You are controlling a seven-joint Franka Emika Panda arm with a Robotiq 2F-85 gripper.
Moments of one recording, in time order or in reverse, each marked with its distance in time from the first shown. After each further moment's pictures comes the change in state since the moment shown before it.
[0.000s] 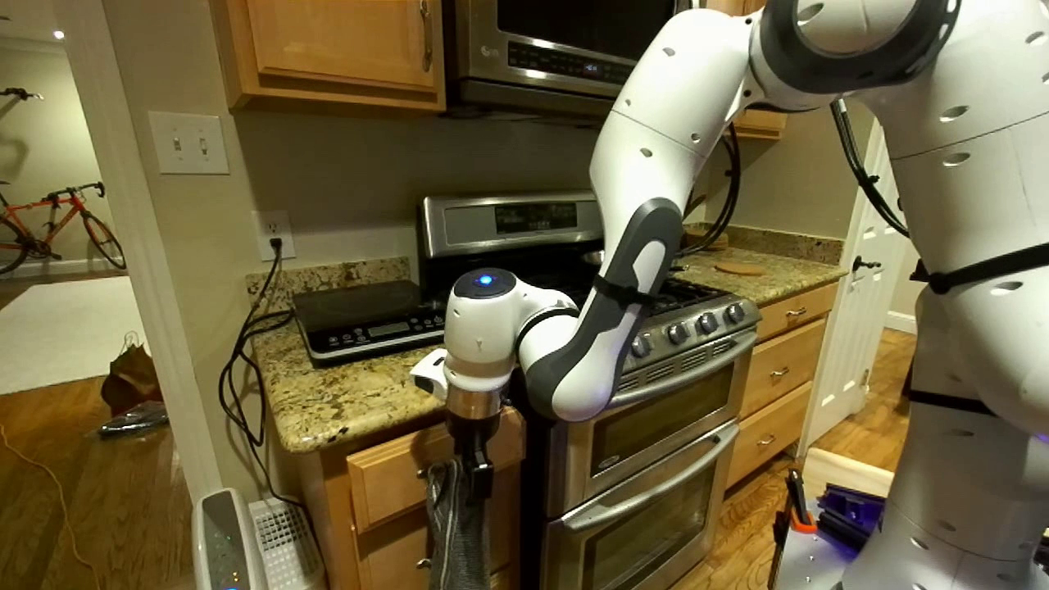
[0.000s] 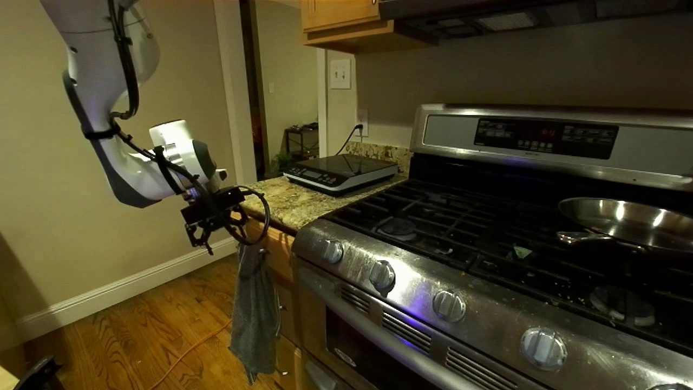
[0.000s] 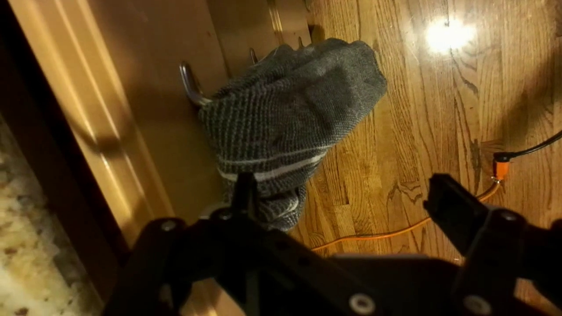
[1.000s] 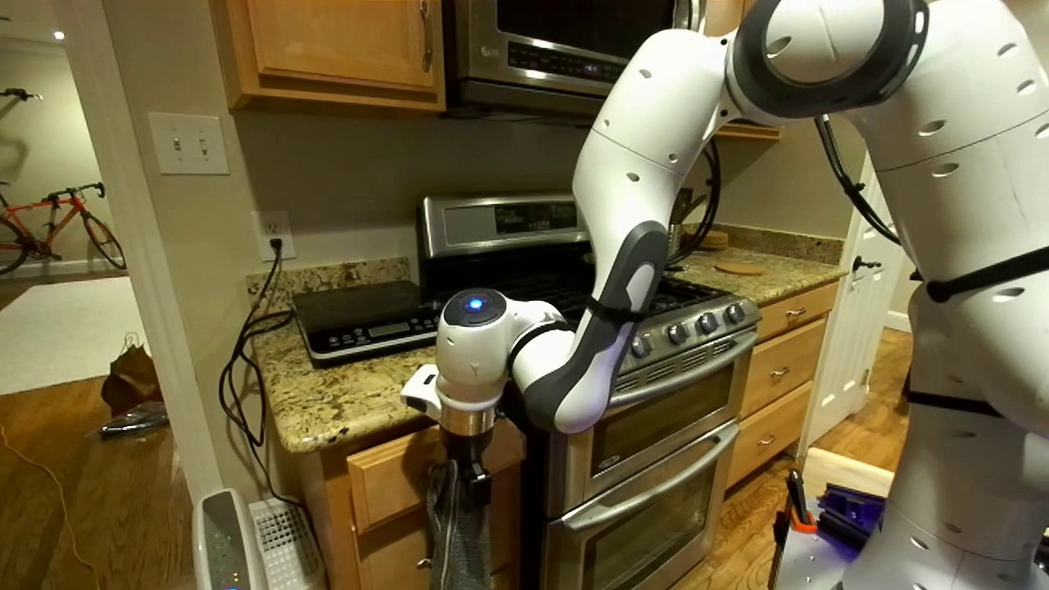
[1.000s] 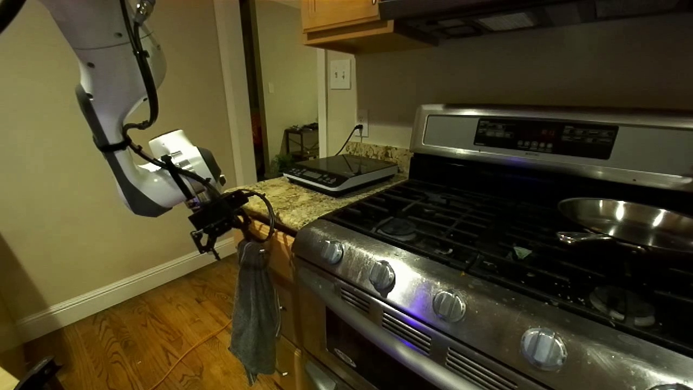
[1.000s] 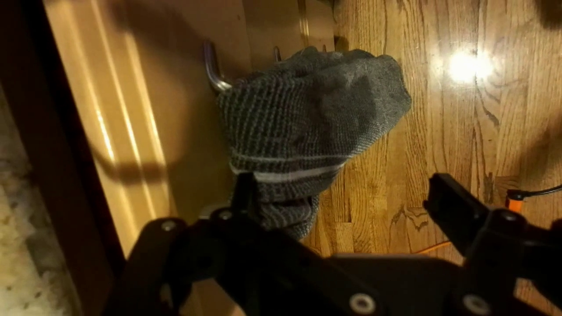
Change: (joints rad) arm 0.070 0.072 -0.072 0.066 -0.154 0.000 0.044
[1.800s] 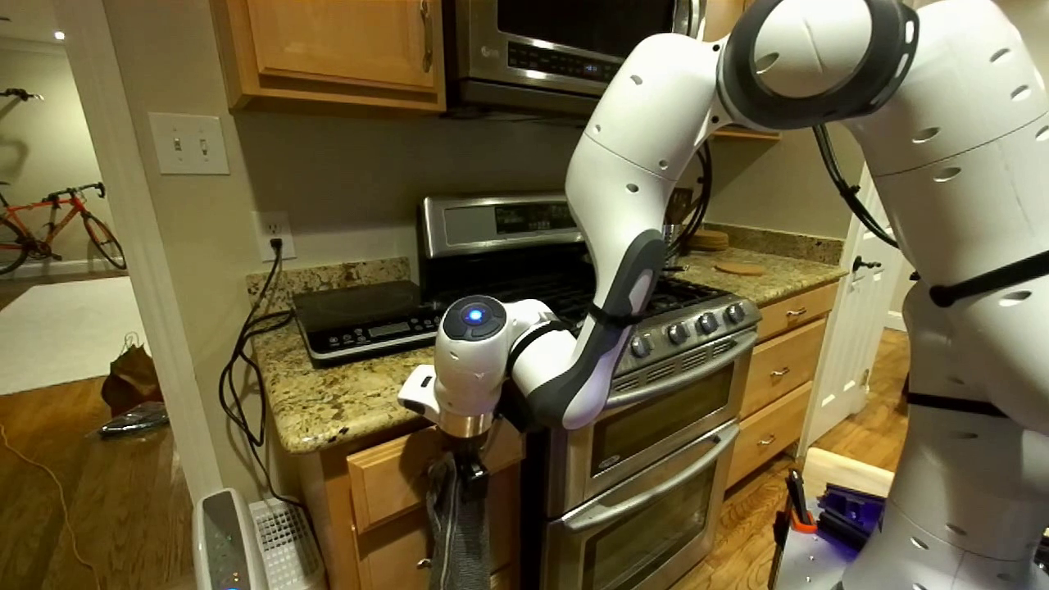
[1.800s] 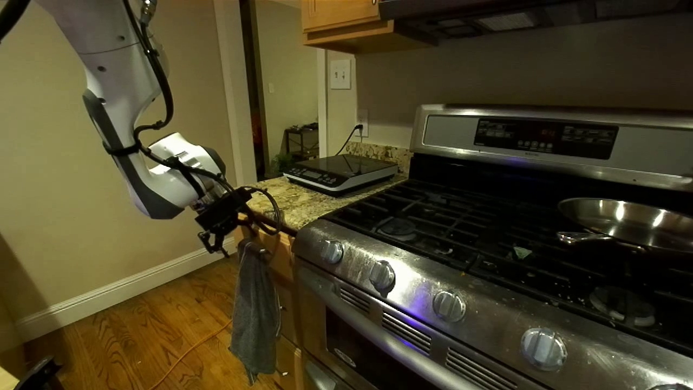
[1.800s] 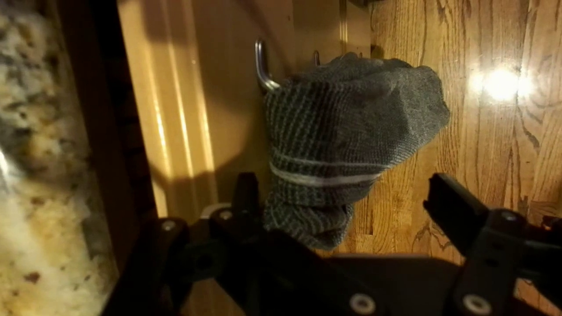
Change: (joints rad) arm 0.060 0.027 -0.077 0.043 -0.176 0.005 0.119
